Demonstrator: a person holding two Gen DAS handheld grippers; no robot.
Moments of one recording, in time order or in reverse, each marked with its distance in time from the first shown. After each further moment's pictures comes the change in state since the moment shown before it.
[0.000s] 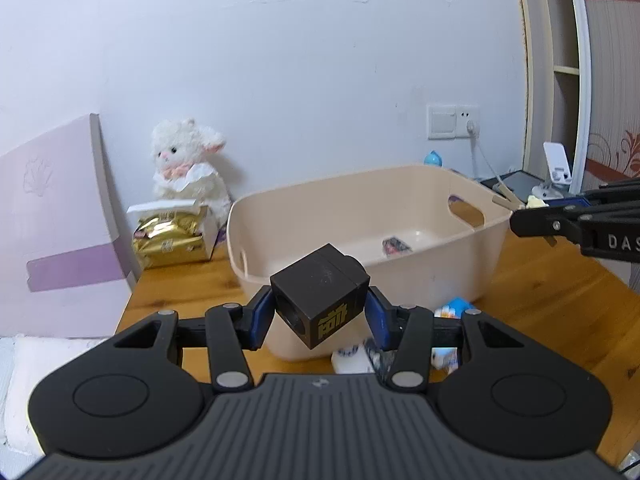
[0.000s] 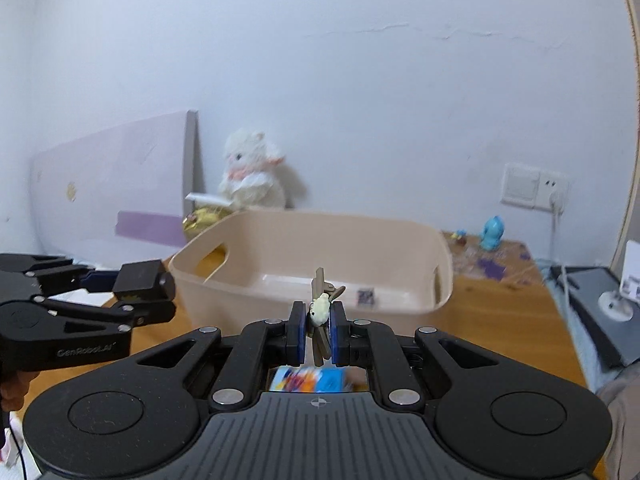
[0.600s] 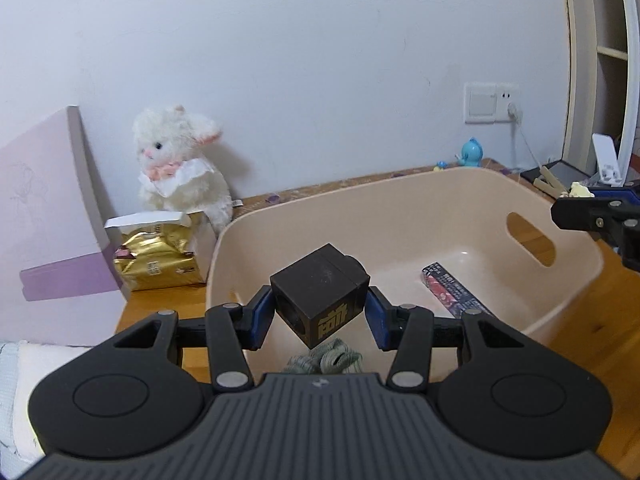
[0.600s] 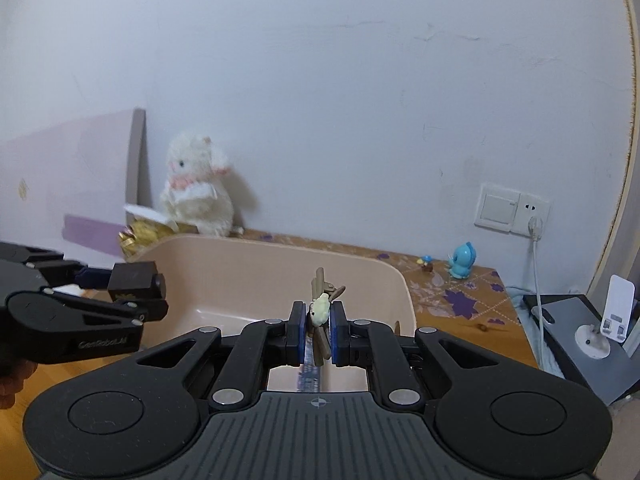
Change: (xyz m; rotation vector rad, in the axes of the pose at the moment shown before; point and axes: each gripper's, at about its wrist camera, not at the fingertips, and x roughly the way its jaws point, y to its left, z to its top) left arm 0.115 0.009 0.047 0.011 0.103 0.060; right arm 0.076 -0.019 0.044 -0.037 0.029 -0.128
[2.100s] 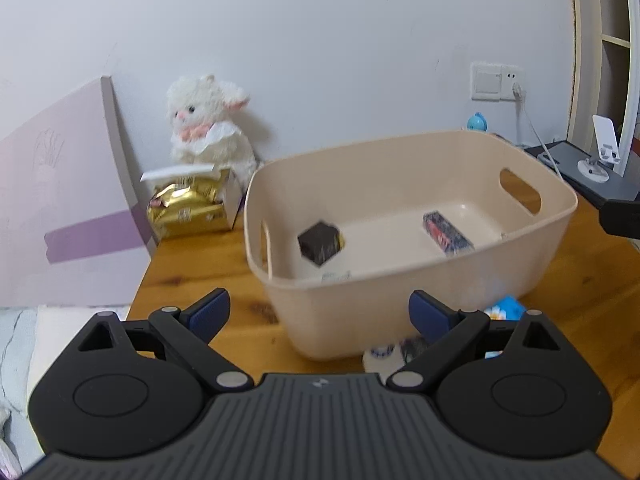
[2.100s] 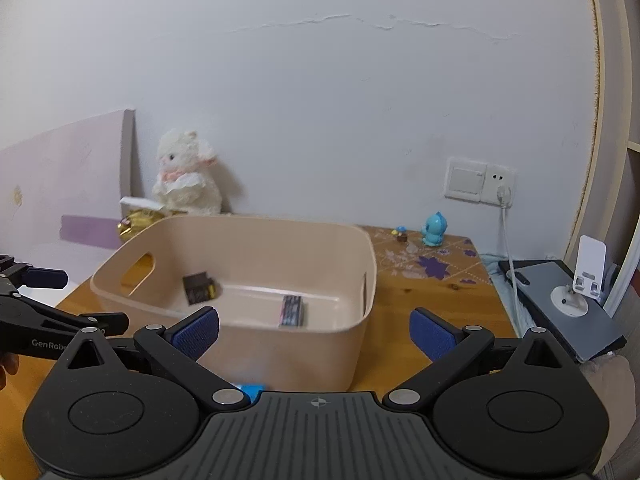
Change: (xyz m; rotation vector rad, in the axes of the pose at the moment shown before) left arm -0.058 0.003 -0.050 -0.031 0.052 0.048; right arm -0.064 -0.028 -0.033 0.064 0.032 -0.018
